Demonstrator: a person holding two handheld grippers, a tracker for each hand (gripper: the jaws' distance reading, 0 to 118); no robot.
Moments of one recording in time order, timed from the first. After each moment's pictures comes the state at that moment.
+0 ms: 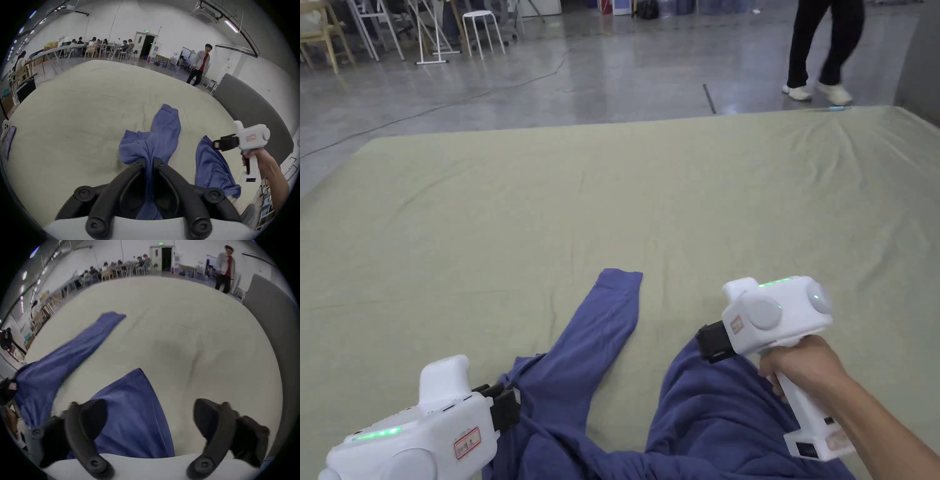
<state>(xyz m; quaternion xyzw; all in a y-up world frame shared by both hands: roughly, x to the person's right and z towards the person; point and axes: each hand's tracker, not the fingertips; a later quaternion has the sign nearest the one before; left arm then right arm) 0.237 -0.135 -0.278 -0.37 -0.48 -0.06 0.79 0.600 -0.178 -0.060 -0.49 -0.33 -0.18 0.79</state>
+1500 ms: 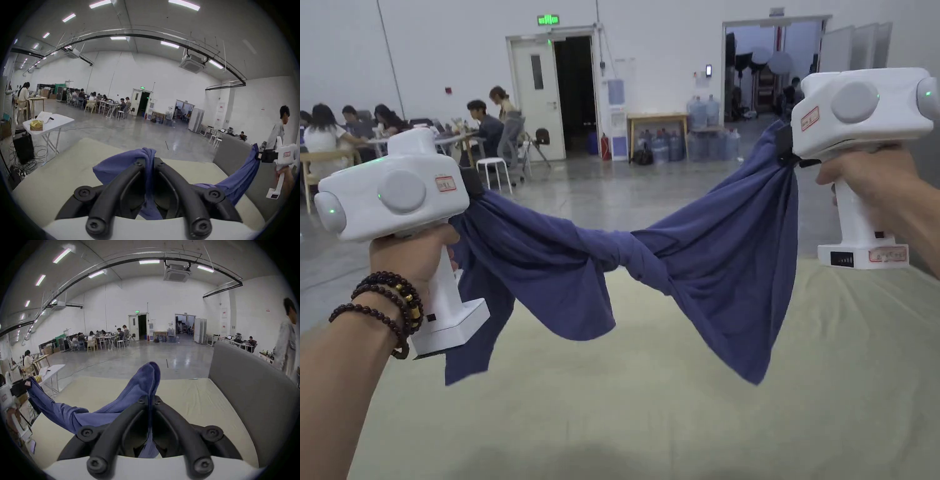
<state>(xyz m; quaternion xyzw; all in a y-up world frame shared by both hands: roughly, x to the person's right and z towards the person) 0.471 0.179 -0.438 -0.12 -0.49 0.05 0.86 0.762 0.223 -0.057 -0.15 -0.47 -0.09 0.87</state>
